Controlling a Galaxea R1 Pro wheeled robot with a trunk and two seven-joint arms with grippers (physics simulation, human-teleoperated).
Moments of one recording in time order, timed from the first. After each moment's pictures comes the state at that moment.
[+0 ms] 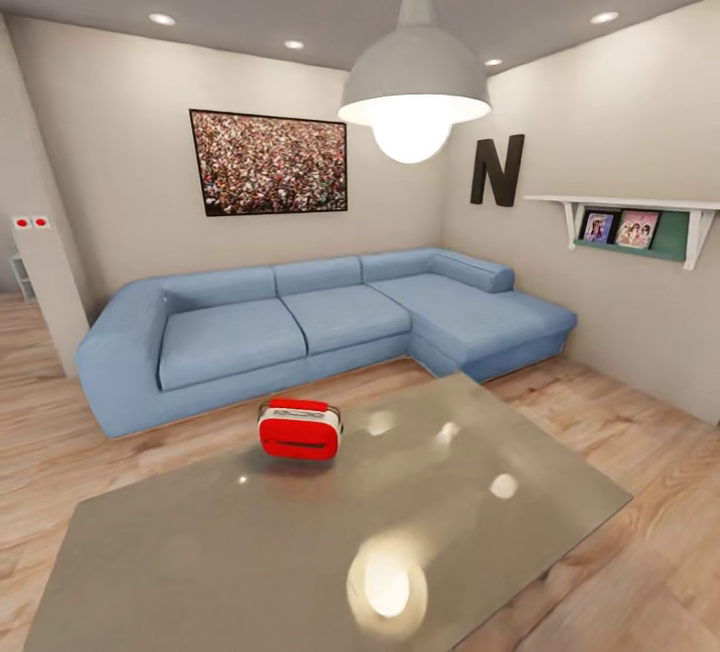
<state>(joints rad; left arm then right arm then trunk) 0.05 -0.06 0.00 -0.08 0.09 -0.10 0.01 0.03 -0.08 -0.01 -0.05 0.03 -0.12 0.02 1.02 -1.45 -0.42</state>
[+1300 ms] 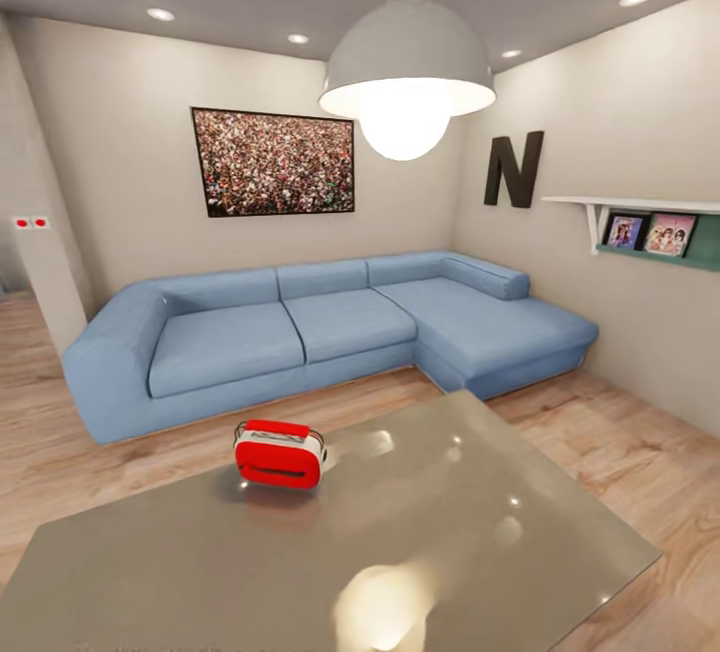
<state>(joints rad) 0.05 -0.06 0.00 -0.08 0.10 -0.11 0.01 0.03 -0.08 -0.01 -0.05 0.03 -0.12 0.02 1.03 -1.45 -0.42</state>
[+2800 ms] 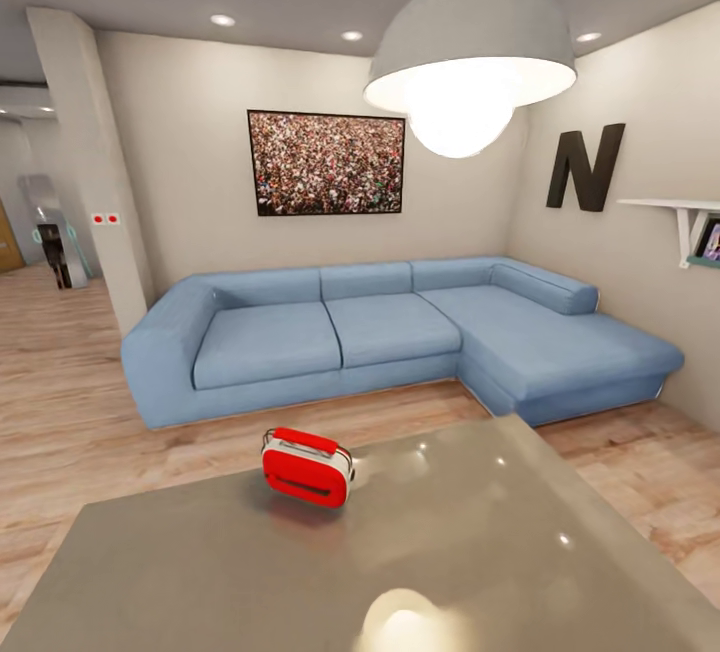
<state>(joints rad) 0.05 -0.06 0.01 -0.08 0.10 -0.11 0.01 0.03 -0.08 -0.01 -0.05 0.03 -0.12 0.02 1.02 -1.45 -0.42</state>
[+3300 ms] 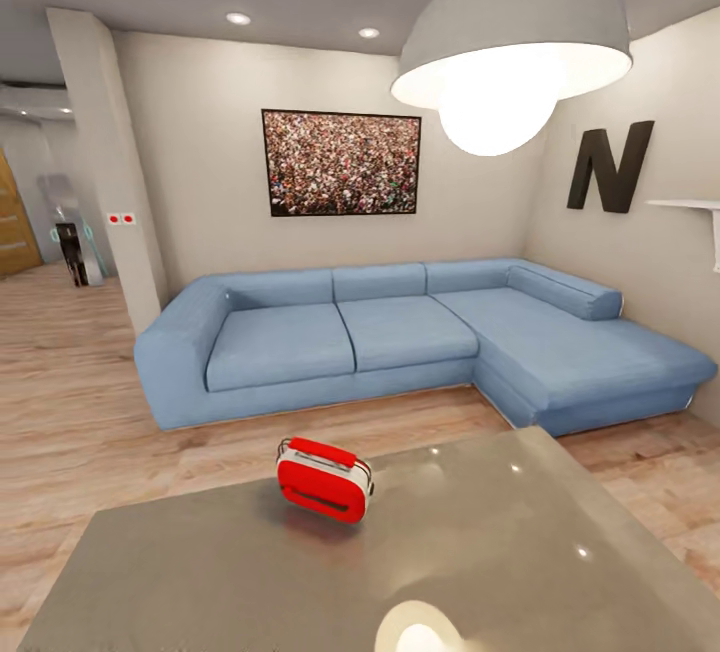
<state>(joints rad) 0.05 -0.06 0.01 -0.08 0.10 -0.11 0.01 0.03 -0.08 -0.01 -0.05 0.03 -0.12 0.02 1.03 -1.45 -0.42</state>
